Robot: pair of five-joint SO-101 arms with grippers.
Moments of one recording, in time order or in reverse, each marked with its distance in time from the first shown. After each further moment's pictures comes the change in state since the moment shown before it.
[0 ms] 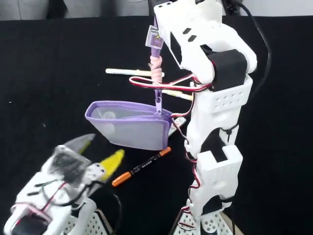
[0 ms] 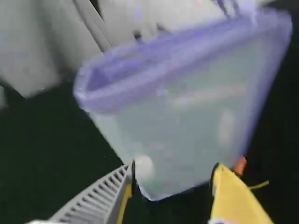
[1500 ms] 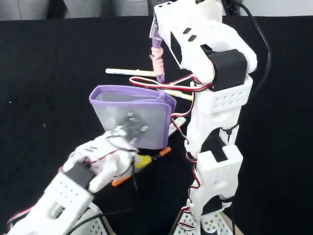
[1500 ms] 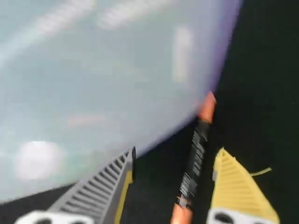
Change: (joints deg) left arm 13.2 39.2 14.6 -30.1 1.8; right arm 0.0 0.0 0.0 -0.1 0.0
